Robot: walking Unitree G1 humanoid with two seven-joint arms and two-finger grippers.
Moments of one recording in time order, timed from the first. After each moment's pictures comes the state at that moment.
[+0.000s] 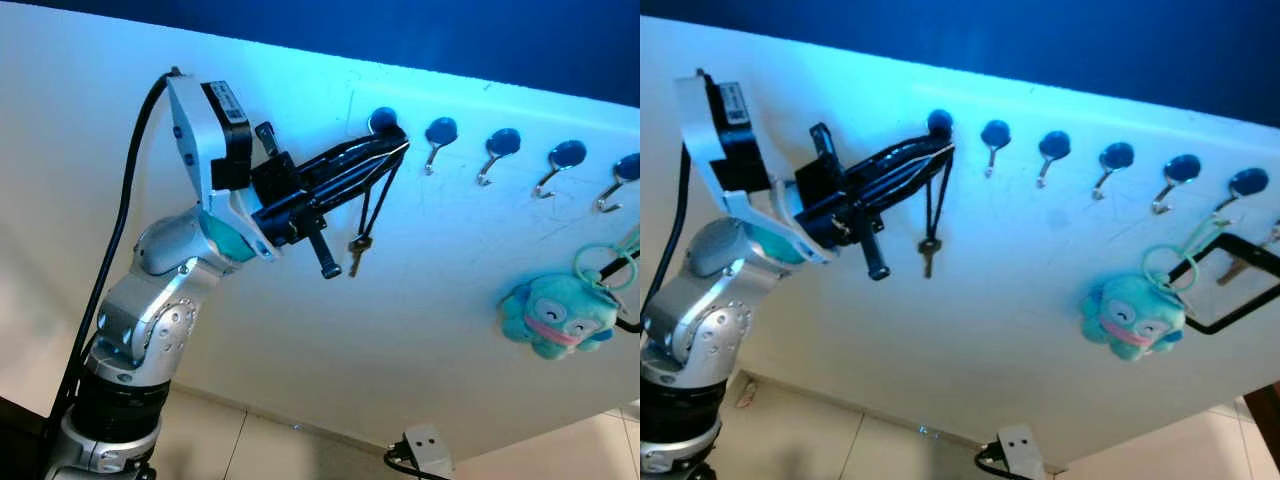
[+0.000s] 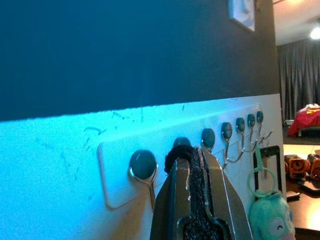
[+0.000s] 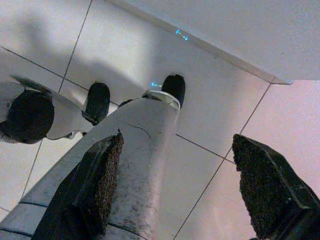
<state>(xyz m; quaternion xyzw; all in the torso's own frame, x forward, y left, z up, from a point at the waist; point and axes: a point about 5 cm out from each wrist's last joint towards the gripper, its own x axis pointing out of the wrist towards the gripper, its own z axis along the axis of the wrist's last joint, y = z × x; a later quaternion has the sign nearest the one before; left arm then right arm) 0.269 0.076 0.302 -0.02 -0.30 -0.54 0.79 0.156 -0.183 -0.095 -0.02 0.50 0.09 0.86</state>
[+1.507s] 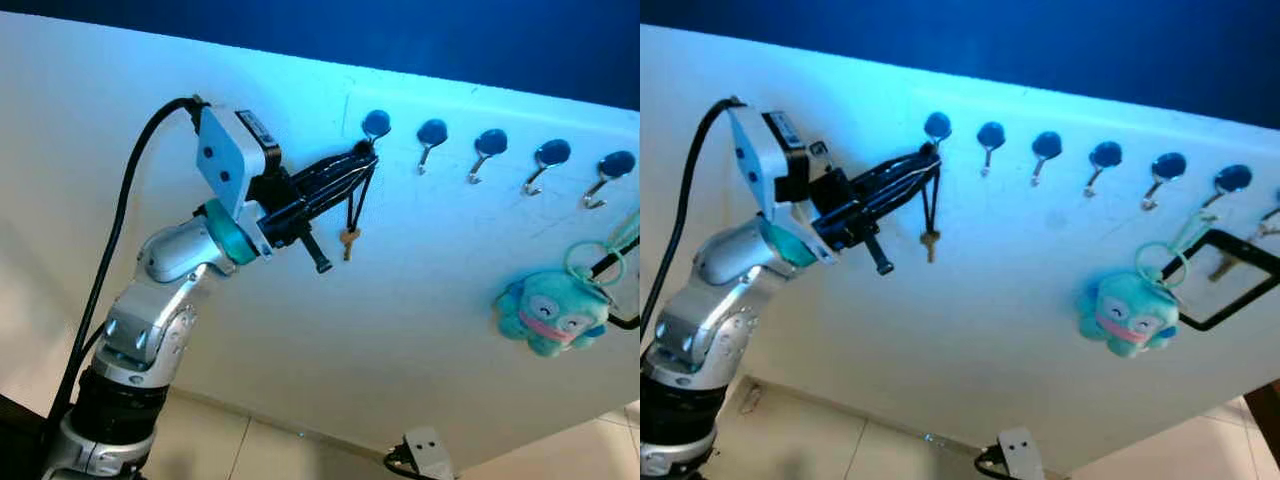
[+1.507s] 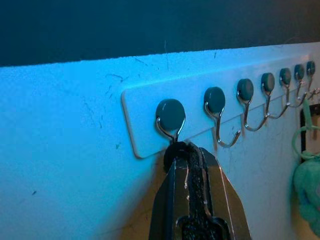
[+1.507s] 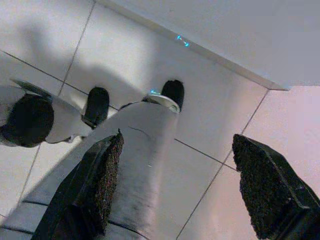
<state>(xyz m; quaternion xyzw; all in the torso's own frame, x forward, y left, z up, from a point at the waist) 0.286 0.078 0.273 0.05 -0.24 -0.47 0.85 0.151 -0.187 -0.097 -0.03 0.50 0.08 0.86</state>
